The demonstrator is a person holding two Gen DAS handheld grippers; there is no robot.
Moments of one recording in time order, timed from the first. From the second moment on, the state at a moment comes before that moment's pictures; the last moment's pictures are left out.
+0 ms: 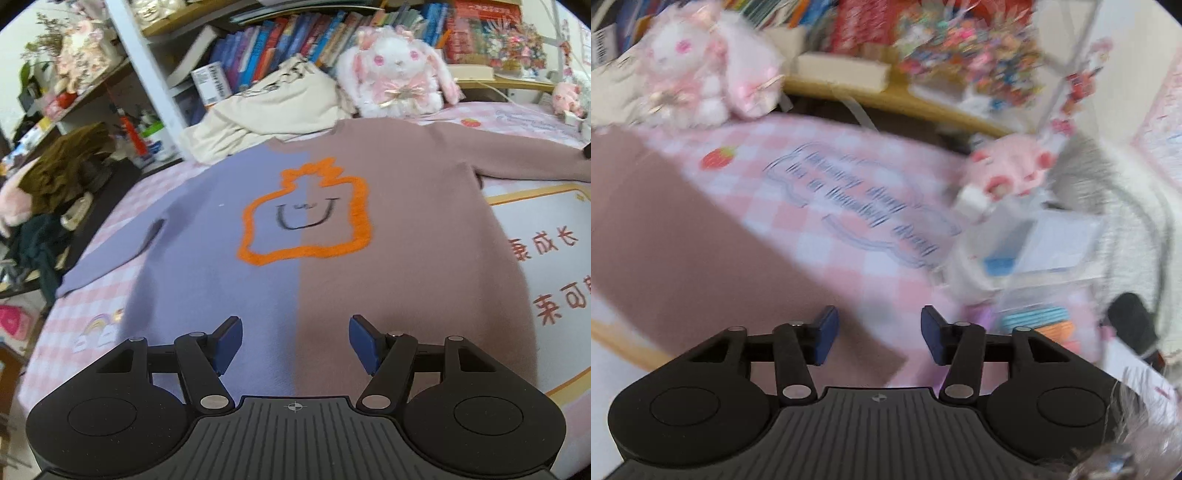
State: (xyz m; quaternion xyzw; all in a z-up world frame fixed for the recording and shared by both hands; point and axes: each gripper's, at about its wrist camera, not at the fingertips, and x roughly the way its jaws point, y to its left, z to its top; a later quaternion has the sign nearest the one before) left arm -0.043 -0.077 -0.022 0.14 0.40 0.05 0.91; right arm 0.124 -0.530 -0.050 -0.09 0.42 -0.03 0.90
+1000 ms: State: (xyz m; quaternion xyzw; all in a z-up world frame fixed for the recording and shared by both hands) left arm -0.003 0.151 -0.041 -0.02 0.43 0.04 0.90; right arm -0.030 -0.239 -0.045 0.06 0.47 0.09 0.88
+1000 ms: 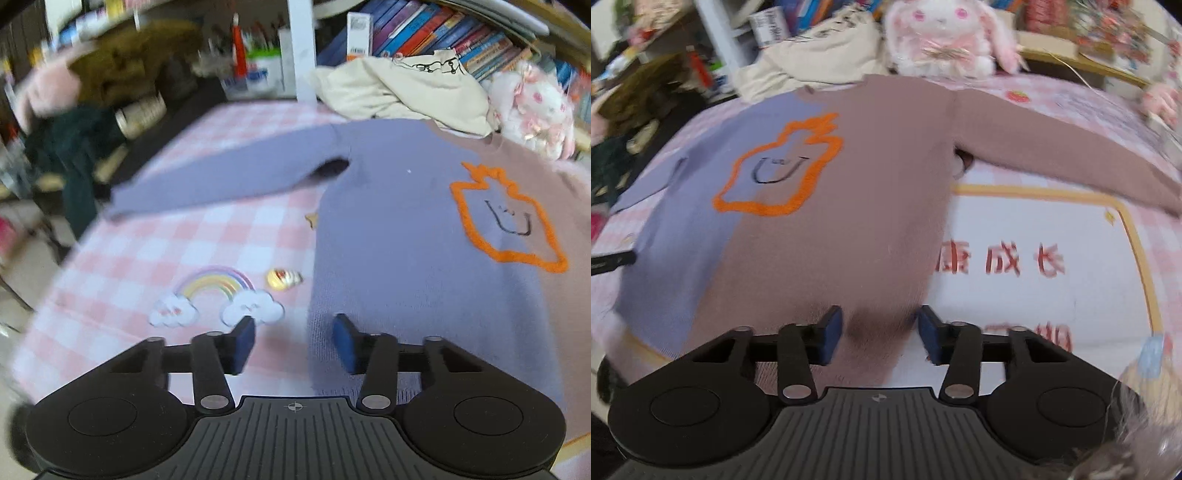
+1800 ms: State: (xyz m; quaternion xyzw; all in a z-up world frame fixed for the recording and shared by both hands) left arm -0.014 0.148 -0.046 0.00 0.44 -0.08 0.90; right arm -0.058 -0.220 -0.044 0.04 0.45 0.00 0.89
